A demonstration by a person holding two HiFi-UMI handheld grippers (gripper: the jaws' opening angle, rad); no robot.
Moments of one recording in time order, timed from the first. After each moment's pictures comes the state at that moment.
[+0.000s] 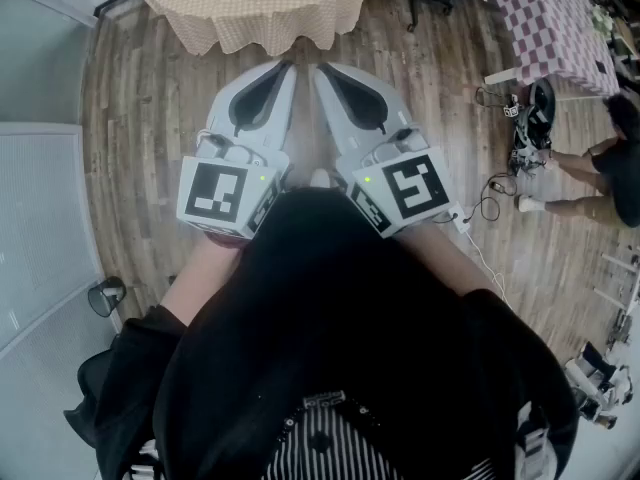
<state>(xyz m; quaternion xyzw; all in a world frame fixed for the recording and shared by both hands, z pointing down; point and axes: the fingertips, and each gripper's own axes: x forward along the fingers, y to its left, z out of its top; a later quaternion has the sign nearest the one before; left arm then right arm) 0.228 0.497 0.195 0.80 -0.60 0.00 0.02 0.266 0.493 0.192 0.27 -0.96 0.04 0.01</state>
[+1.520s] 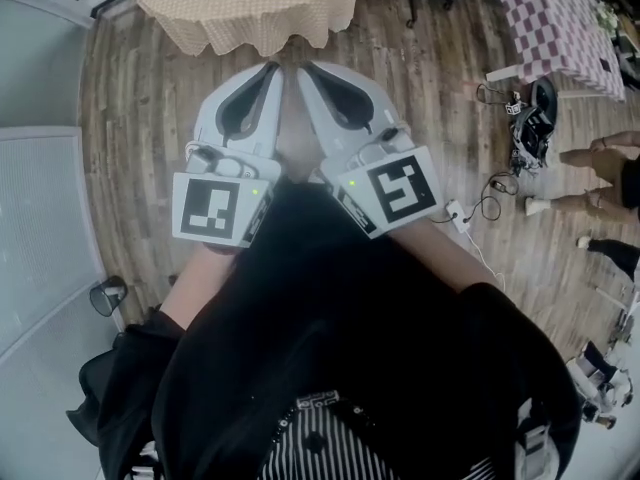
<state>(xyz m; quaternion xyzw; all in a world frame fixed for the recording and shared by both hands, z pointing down) 0.247 0.470 0.197 0.79 -0.62 0.02 0.00 0.280 0.461 0.199 0.26 -0.96 0.04 -0.01</state>
